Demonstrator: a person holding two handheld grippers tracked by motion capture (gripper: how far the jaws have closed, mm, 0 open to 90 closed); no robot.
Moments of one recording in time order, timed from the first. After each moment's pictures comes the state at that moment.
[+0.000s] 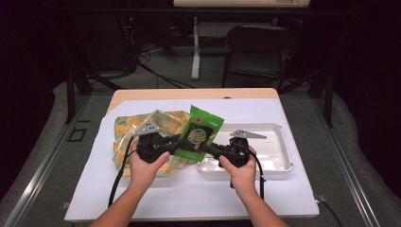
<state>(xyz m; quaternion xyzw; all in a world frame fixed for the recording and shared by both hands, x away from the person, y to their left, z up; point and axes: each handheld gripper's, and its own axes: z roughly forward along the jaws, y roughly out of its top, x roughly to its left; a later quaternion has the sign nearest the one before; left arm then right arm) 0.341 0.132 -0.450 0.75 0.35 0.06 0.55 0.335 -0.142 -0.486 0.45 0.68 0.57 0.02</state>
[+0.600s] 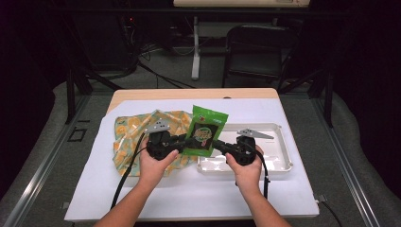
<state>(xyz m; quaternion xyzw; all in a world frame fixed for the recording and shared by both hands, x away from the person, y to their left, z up) 0.354 0.113 -0.461 0.76 0.36 0.05 0.54 0.337 -0.158 -0.485 0.48 0.67 0.56 0.06</state>
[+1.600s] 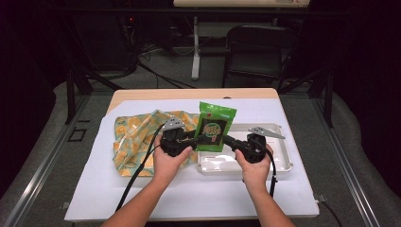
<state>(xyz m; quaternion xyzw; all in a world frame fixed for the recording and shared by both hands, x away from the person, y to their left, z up) 0.365 0.077 -0.463 0.77 0.37 0.08 0.52 0.339 -0.183 -0.481 0.50 0.65 0.56 0.10</state>
